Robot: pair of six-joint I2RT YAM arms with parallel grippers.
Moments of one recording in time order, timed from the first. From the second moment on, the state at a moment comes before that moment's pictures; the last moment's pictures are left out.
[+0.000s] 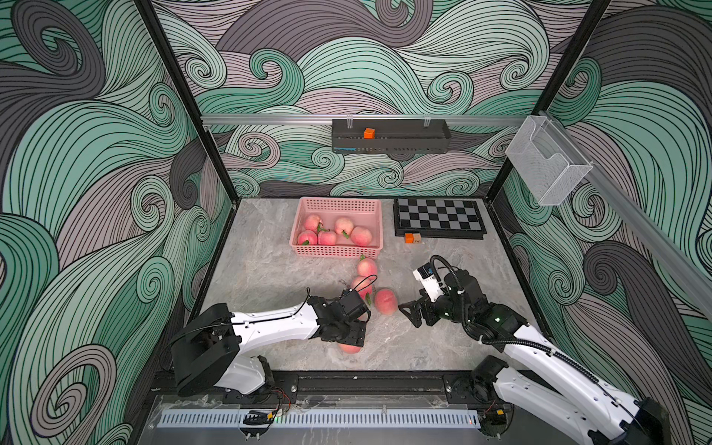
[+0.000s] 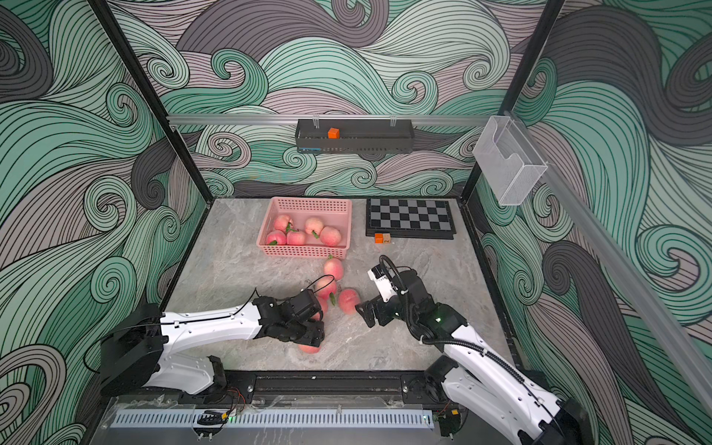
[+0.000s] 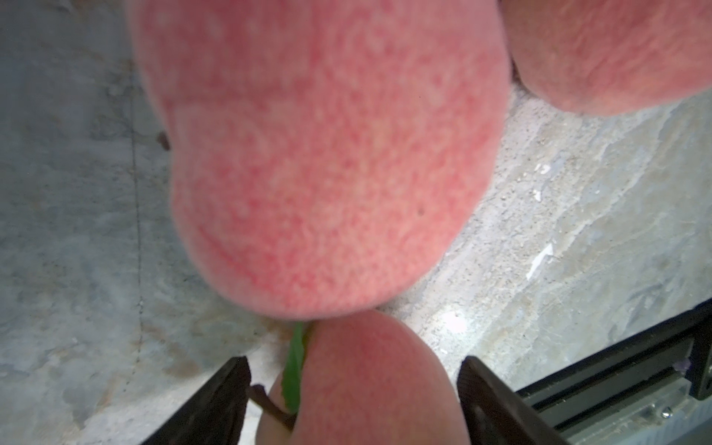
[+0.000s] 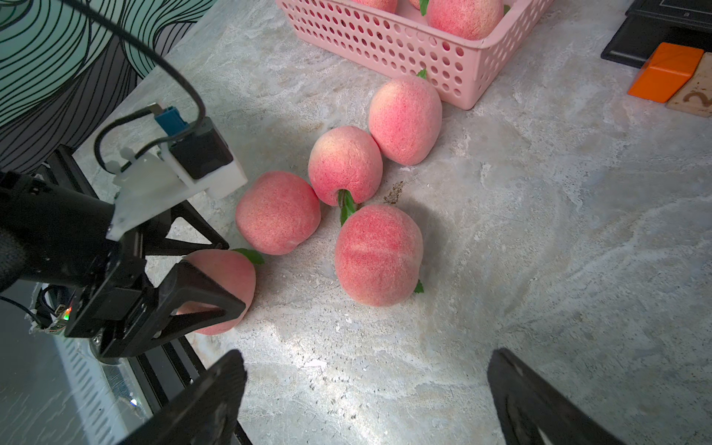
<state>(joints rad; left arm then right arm) -1.04 1.40 0.73 -0.58 0.01 -0.84 0.61 0.81 0.58 -0.51 -0.20 0.17</state>
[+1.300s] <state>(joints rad) -0.79 1.37 1.18 -0.84 -0.19 -0.55 0.59 0.90 0.74 -0.53 -0.18 0.16</state>
